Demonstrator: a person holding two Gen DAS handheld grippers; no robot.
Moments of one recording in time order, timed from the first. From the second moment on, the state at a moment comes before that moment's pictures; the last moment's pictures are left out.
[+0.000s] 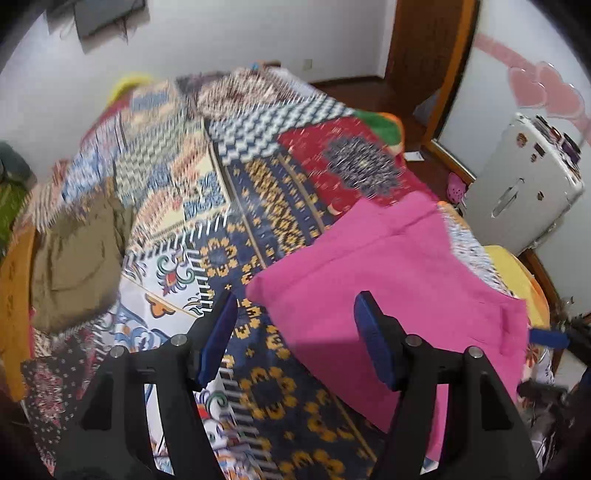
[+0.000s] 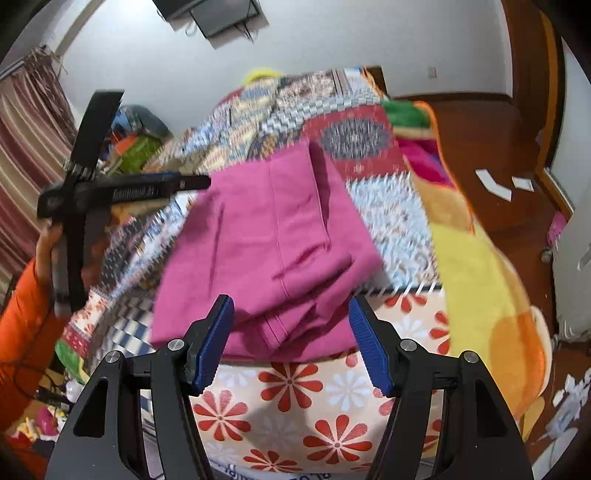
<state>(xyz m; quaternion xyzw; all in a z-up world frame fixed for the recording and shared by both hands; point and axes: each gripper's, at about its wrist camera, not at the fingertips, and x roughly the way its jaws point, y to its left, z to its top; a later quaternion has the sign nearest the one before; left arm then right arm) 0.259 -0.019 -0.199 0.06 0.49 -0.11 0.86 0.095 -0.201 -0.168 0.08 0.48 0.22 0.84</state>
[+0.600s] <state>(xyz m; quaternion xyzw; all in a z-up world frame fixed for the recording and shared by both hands) 0.237 -0.005 -0.223 0.05 0.51 -0.15 0.85 0.125 -0.213 -0.183 0.04 0.51 0.19 0.84</state>
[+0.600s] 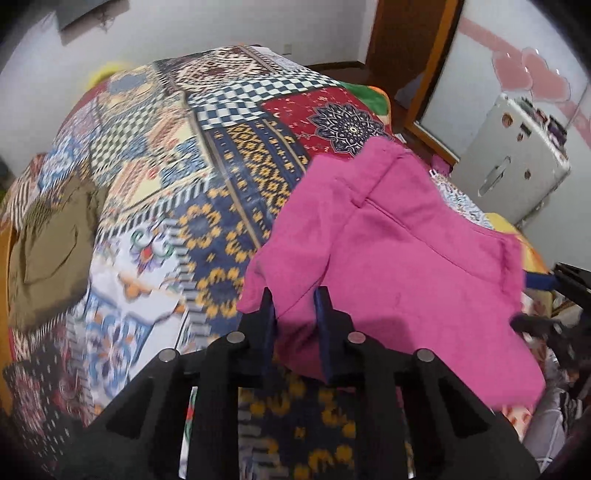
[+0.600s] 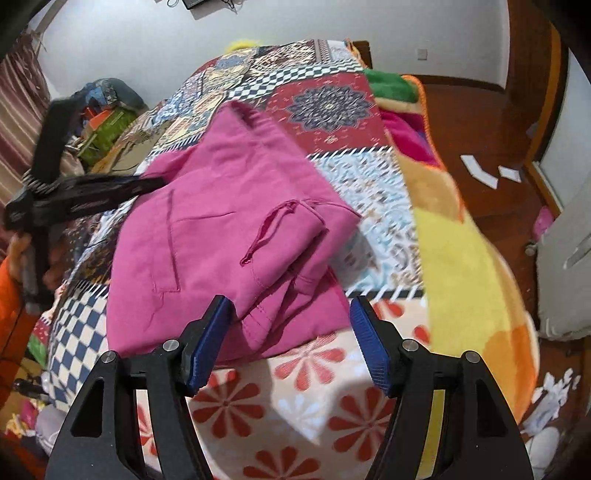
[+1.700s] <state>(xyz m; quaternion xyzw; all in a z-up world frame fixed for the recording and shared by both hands) 0.107 0.102 -0.154 -0.08 0.44 -0.04 0.89 0.124 -0.146 -0.109 0.01 0.41 0.27 0.87</state>
